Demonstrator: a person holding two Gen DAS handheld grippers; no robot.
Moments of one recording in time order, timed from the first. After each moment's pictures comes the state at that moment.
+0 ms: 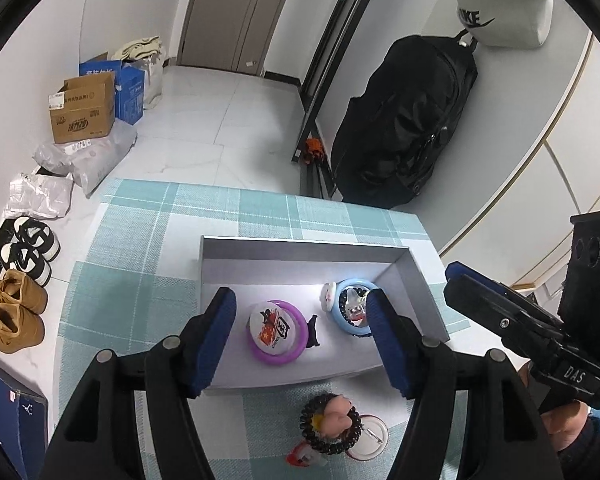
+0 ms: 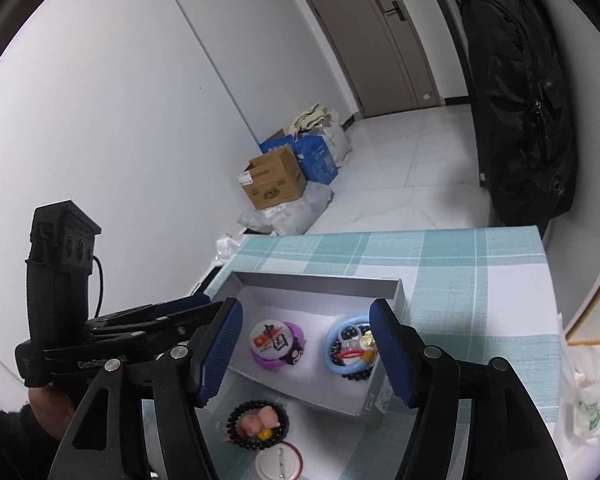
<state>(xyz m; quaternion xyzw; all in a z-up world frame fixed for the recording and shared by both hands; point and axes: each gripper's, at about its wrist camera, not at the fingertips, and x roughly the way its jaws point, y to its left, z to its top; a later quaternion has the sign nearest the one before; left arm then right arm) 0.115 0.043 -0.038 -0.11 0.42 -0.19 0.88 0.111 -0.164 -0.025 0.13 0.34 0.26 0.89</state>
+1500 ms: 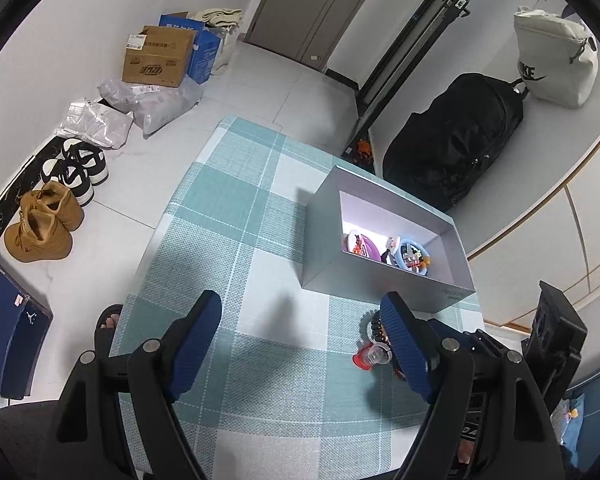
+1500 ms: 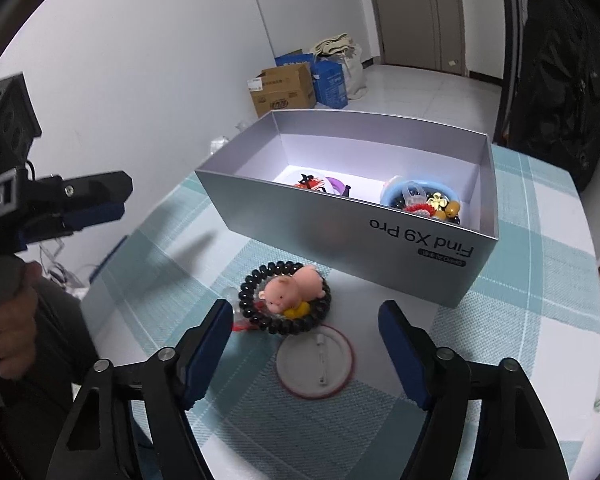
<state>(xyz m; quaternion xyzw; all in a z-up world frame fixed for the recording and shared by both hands) 0.057 0.121 -0.055 -0.19 0.45 -0.12 0.87 0.057 -0.094 -0.091 -0.02 0.43 0.26 0.86</state>
